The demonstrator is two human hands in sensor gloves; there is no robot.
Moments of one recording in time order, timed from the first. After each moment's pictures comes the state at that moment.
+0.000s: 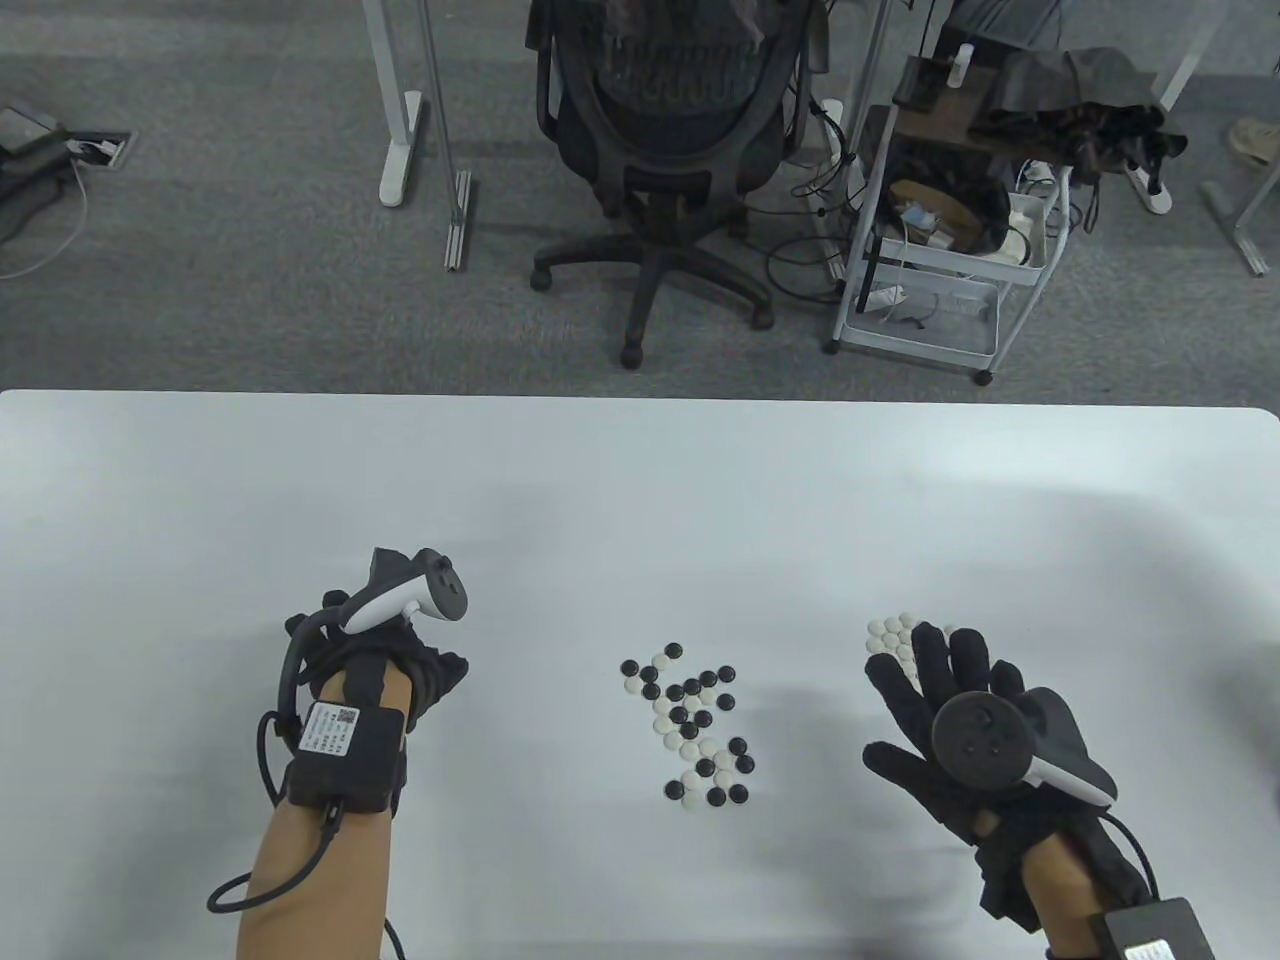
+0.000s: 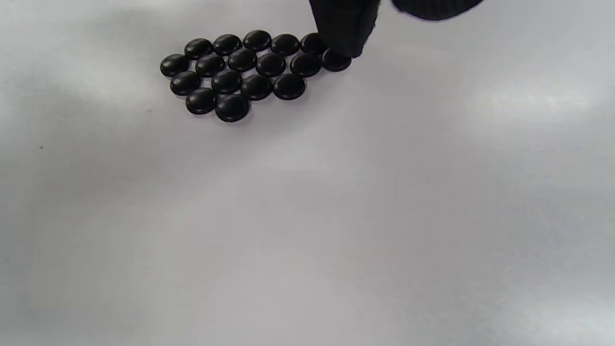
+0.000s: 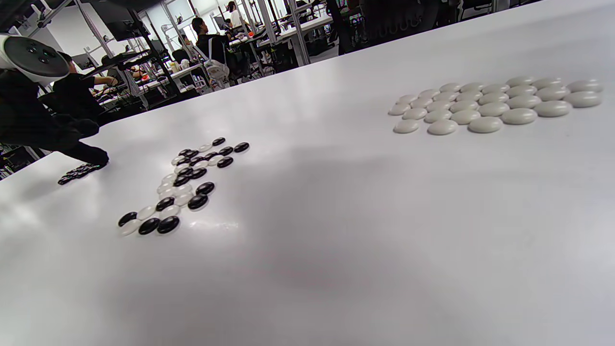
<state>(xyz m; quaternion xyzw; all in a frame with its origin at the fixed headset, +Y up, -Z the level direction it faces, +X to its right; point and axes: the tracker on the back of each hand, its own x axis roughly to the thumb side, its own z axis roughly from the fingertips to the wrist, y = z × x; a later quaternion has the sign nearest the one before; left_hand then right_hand) -0.234 -0.729 -0.364 -0.43 0.08 0.00 0.90 0.263 -0.706 -0.267 0.21 0.16 0.96 0.13</state>
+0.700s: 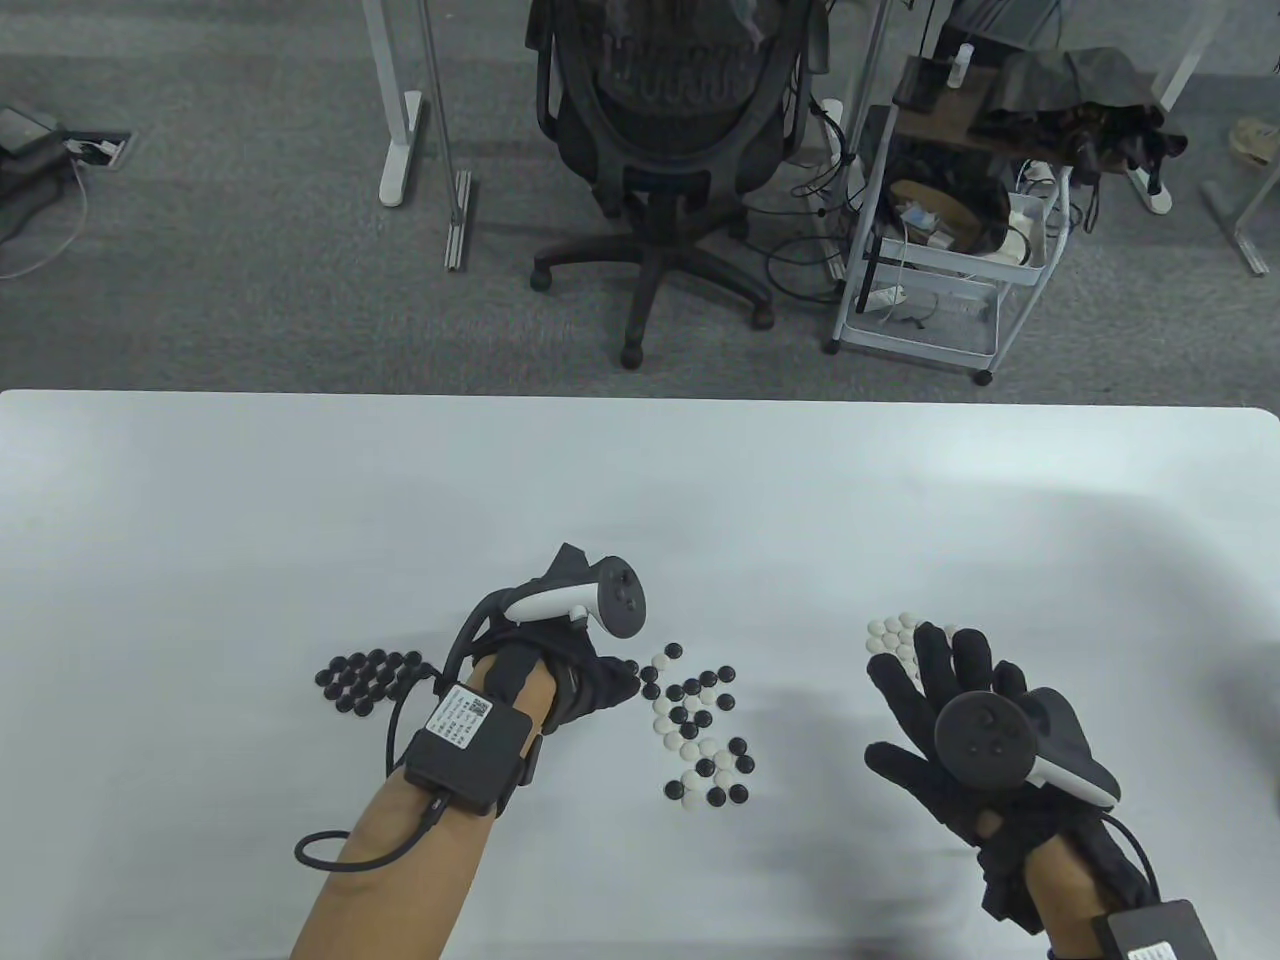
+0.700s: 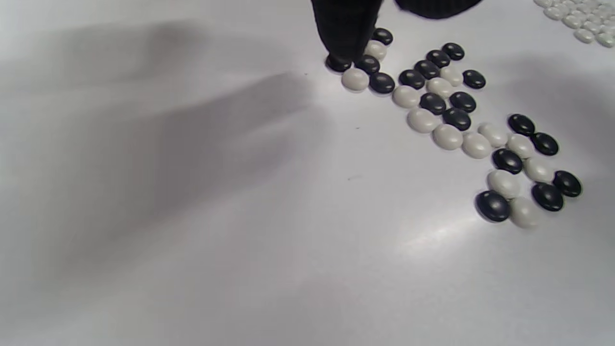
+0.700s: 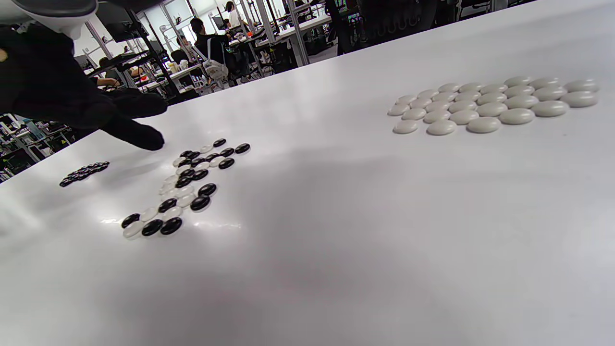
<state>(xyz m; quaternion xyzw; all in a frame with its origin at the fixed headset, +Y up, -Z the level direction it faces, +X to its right) -0.081 -0.723 -0.370 -0.42 -0.18 0.00 0.89 0.263 -0.704 -0.266 0.21 0.16 0.96 0.13</state>
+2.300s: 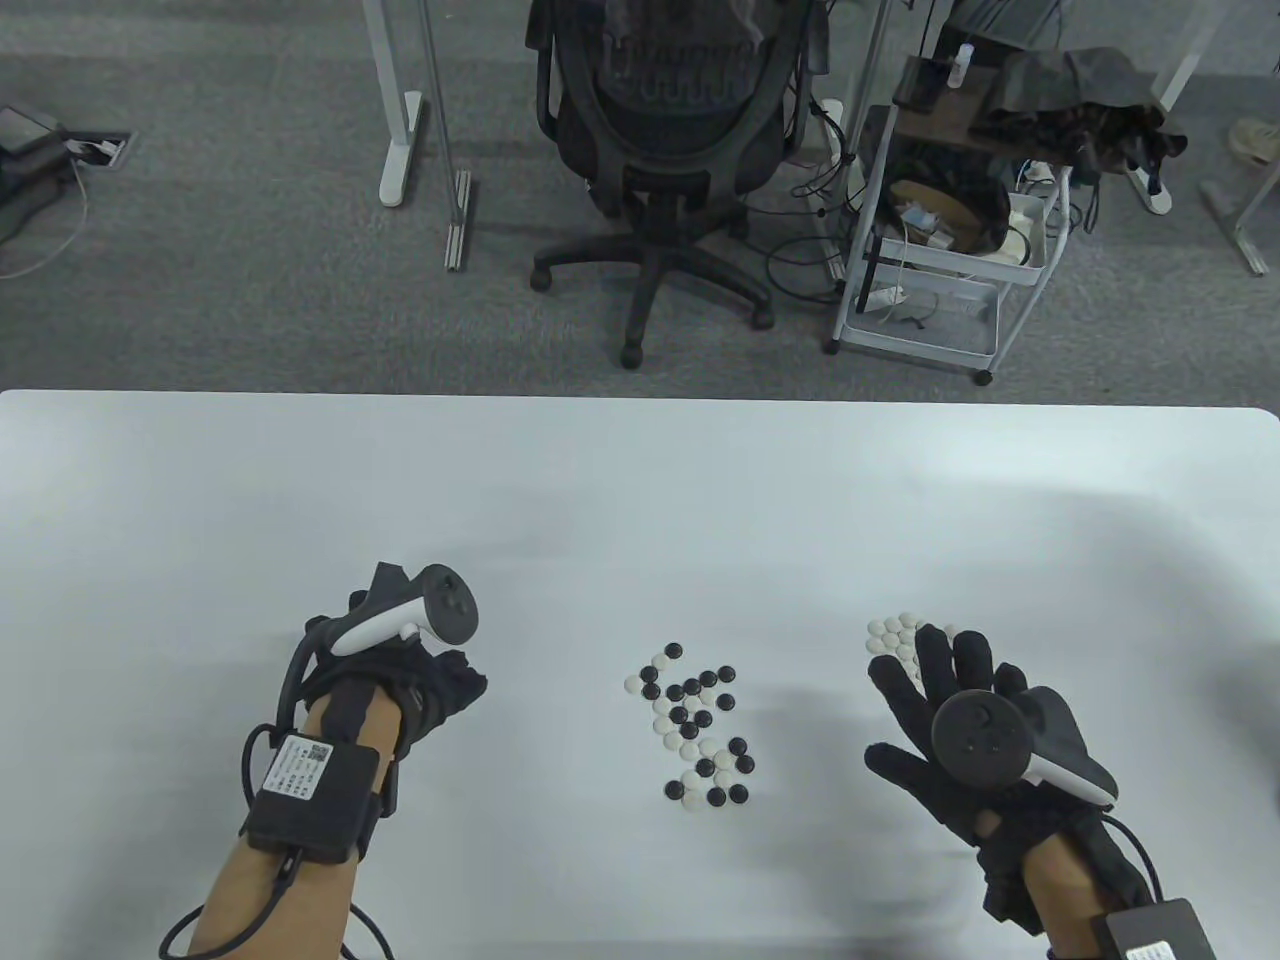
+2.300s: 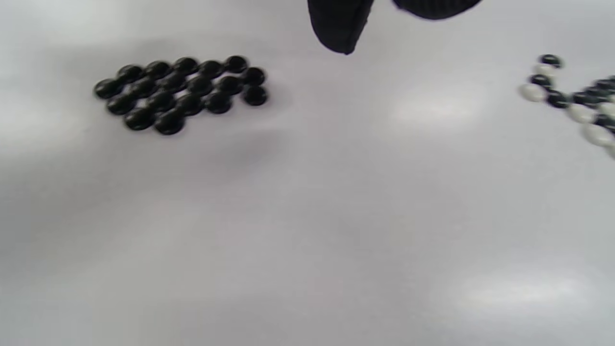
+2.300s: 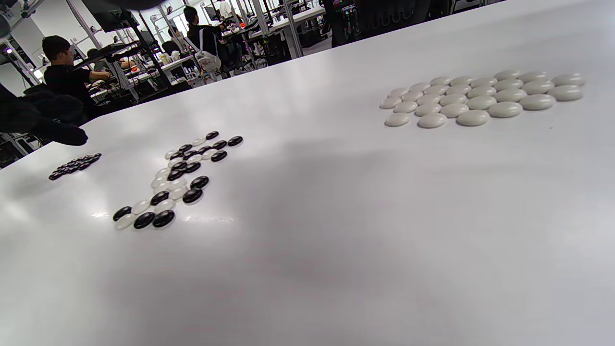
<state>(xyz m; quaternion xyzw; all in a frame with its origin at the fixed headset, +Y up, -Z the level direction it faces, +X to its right) -0.201 -0.701 -0.335 -0.39 -0.06 0.02 0.92 0.262 -0.704 -0.267 0.20 0.17 0.96 0.12</state>
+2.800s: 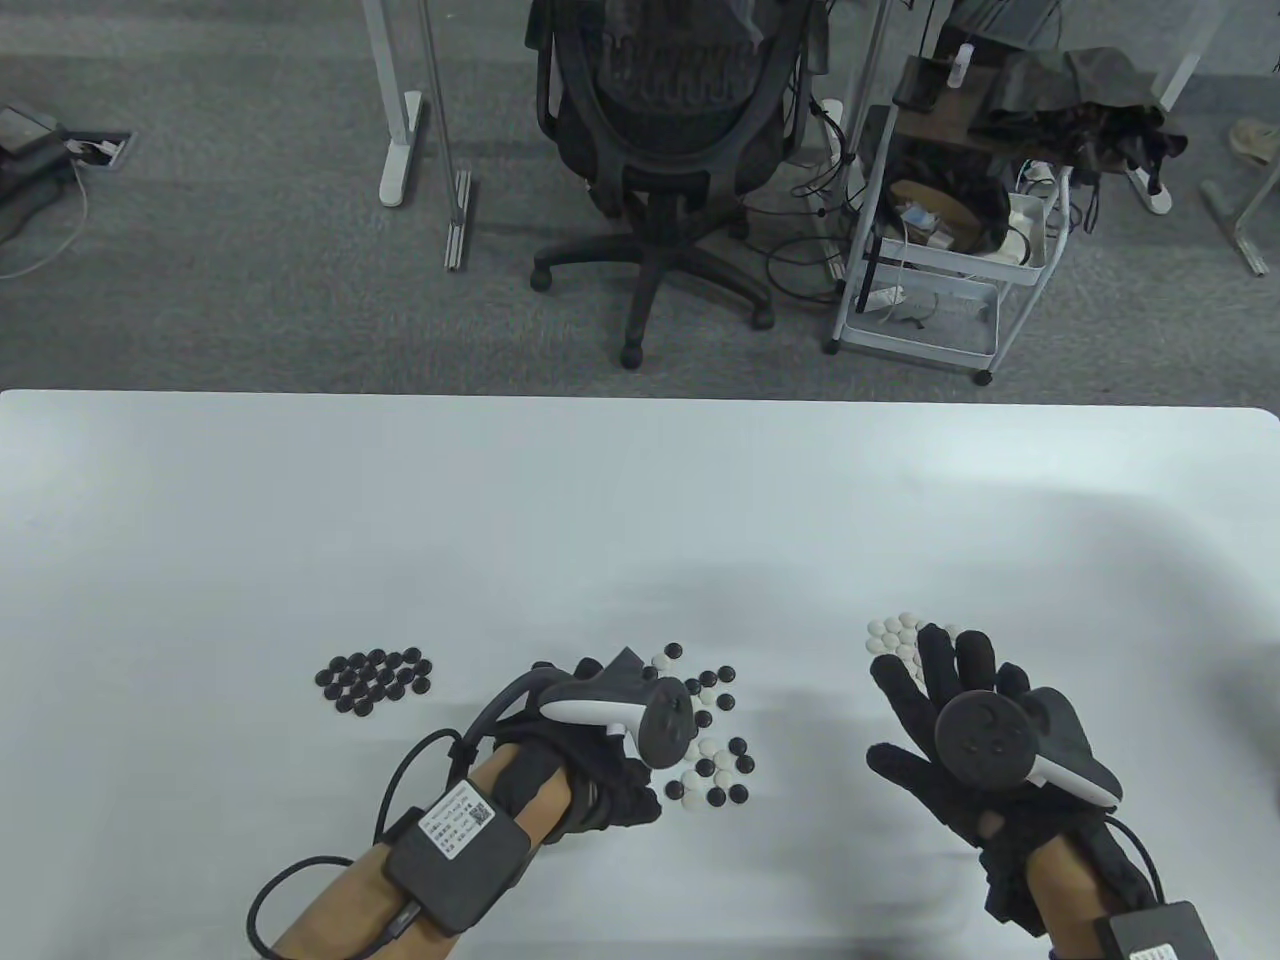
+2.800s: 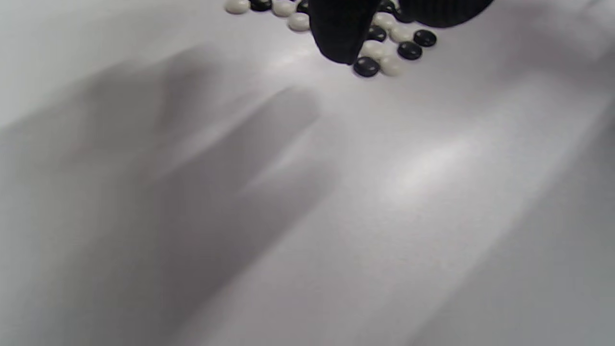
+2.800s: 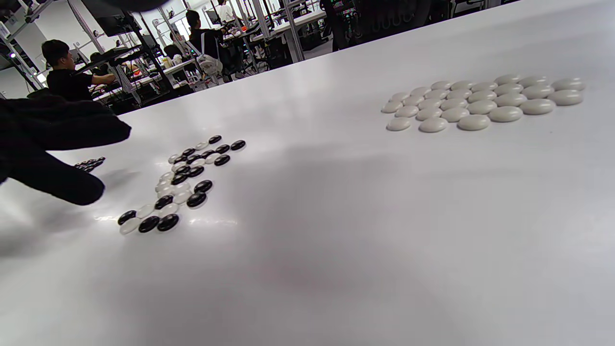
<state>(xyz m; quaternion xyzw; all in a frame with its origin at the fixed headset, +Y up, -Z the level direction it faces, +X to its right) -0.042 -0.719 -0.277 -0.41 -0.30 -0.10 0.85 0.264 -0.703 -0.266 0.21 0.16 0.96 0.13</state>
